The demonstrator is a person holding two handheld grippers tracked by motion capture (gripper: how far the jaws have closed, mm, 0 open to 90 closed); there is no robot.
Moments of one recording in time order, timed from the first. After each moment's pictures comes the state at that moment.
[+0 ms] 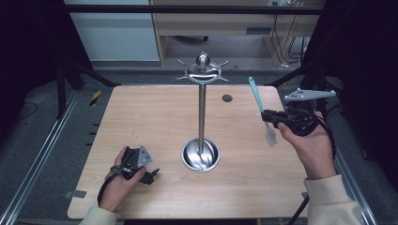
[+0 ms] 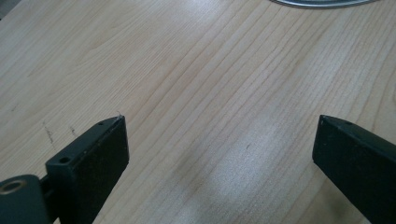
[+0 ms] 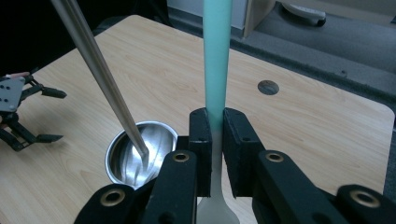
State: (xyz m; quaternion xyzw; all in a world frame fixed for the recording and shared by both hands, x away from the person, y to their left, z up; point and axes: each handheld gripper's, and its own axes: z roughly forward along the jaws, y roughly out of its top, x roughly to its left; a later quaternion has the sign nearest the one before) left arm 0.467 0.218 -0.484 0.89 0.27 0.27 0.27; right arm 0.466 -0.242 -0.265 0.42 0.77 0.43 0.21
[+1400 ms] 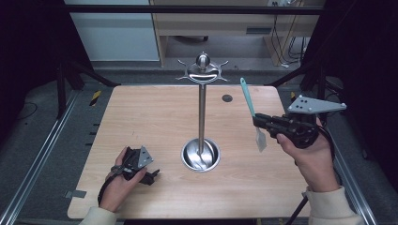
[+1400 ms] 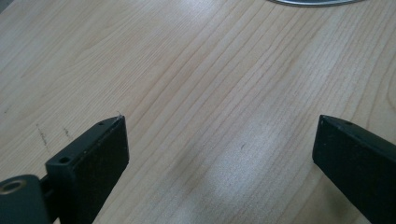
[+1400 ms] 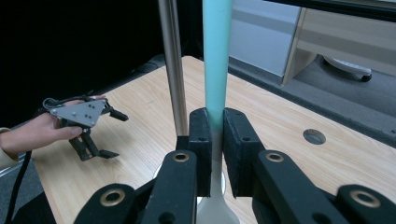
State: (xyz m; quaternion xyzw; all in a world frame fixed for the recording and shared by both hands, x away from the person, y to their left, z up) left arm 0.467 0.217 -0.485 0.89 0.26 0.27 0.27; right arm 0.430 -0.227 -0.254 0.33 0.76 0.52 0.19
